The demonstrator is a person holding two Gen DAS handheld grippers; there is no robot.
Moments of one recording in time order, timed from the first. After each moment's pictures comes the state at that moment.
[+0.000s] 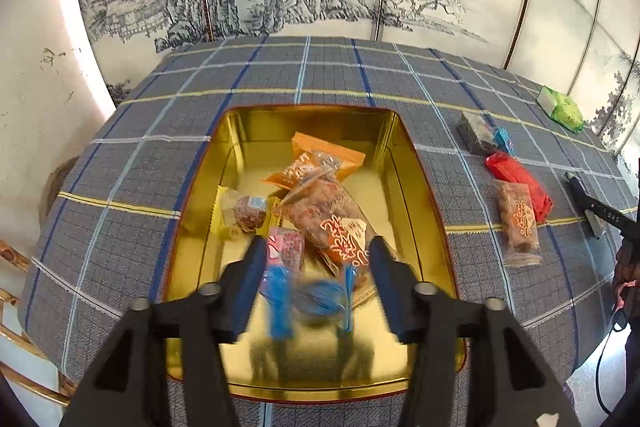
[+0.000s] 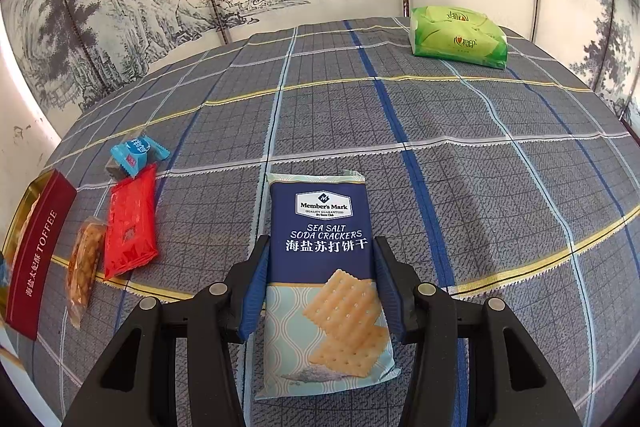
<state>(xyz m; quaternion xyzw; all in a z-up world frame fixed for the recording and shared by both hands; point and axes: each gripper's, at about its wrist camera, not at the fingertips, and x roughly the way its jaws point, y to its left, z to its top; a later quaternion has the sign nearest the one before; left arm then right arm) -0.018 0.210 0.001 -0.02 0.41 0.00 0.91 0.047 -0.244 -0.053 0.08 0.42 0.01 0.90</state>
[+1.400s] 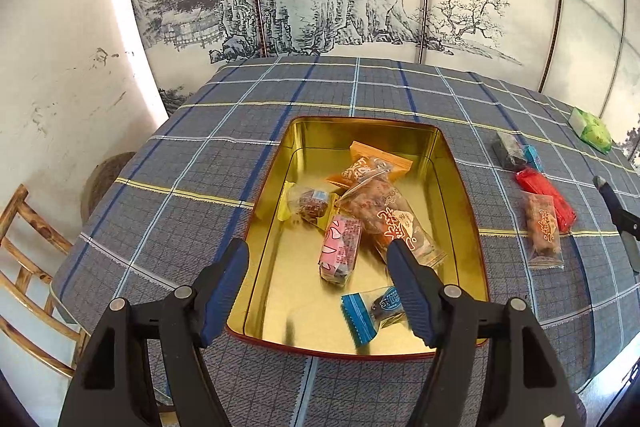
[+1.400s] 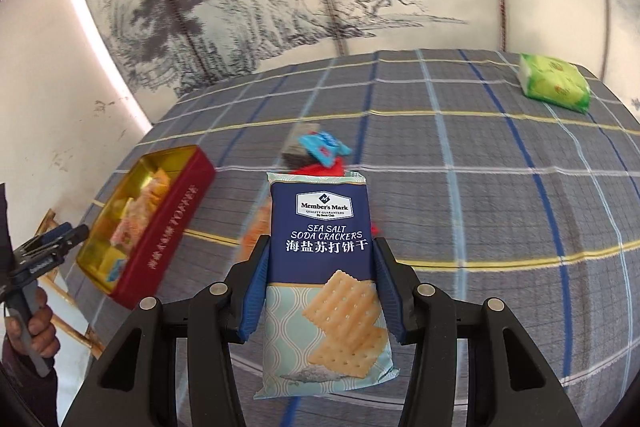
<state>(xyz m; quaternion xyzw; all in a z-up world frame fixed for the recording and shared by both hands) -0.056 0.223 0.013 -0.02 0.38 0.08 0.92 -0.016 -0.136 0.018 0.08 0.39 0.16 0.90</state>
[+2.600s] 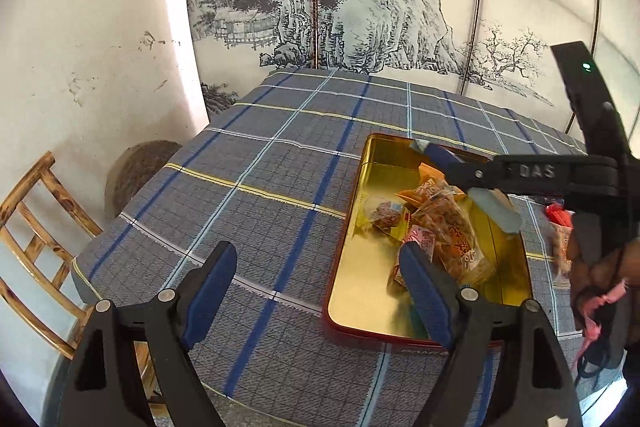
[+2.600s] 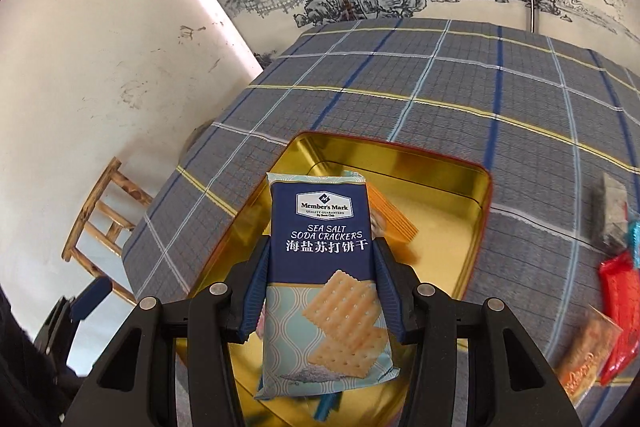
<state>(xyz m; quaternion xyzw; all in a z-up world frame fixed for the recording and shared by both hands) -0.091 0.283 0.022 -0.06 0.35 0.14 0.93 0.082 0.135 0.015 0.04 0.47 0.33 0.81</state>
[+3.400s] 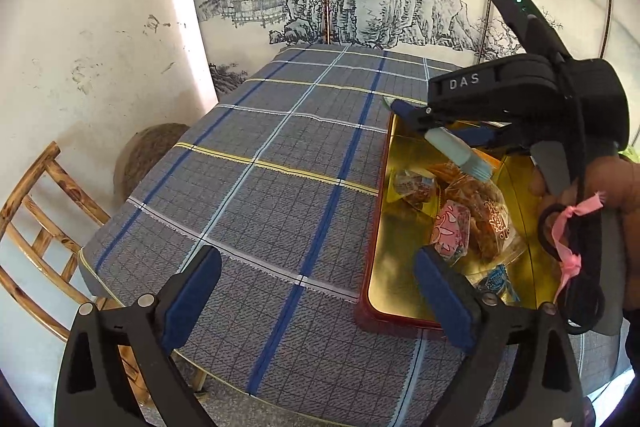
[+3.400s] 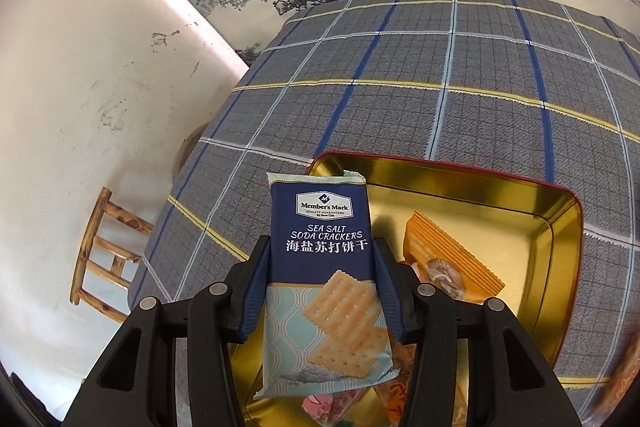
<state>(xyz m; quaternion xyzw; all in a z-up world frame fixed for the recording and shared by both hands) -0.086 0.300 0.001 -0.06 0.38 0.15 0.91 0.118 0.195 -0.001 0.09 0.52 0.30 0.80</state>
